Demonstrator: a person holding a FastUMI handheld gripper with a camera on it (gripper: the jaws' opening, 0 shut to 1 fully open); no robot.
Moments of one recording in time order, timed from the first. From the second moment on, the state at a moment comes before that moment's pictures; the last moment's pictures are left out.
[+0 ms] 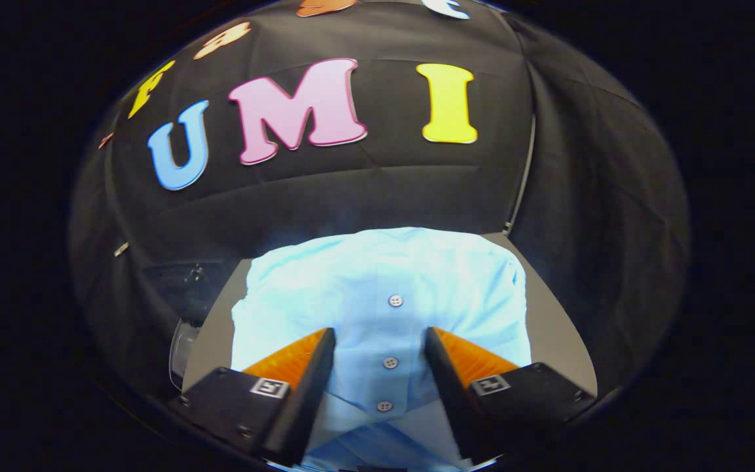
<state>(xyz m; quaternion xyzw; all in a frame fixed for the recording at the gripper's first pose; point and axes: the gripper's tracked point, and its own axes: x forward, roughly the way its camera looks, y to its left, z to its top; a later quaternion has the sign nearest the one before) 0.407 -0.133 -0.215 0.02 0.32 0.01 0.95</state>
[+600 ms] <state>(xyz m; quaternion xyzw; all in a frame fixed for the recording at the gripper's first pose) 0.414 -0.111 -0.184 0.08 0.33 -0.01 0.94</state>
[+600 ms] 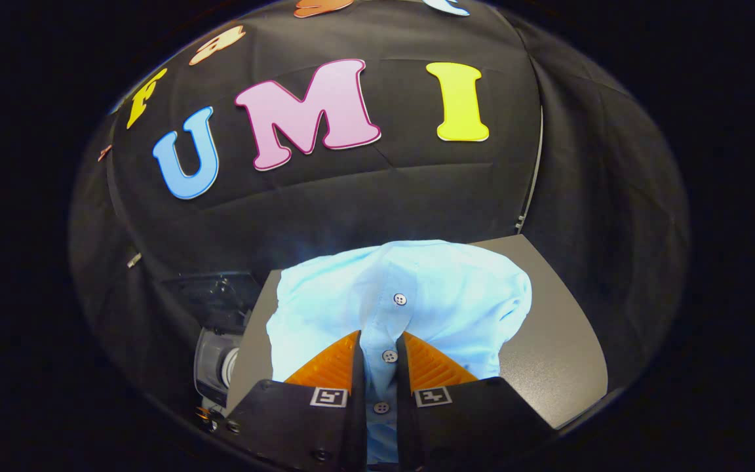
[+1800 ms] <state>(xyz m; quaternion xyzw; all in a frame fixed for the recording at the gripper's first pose) 0.414 0.165 -0.139 0.12 0.30 0.17 0.93</state>
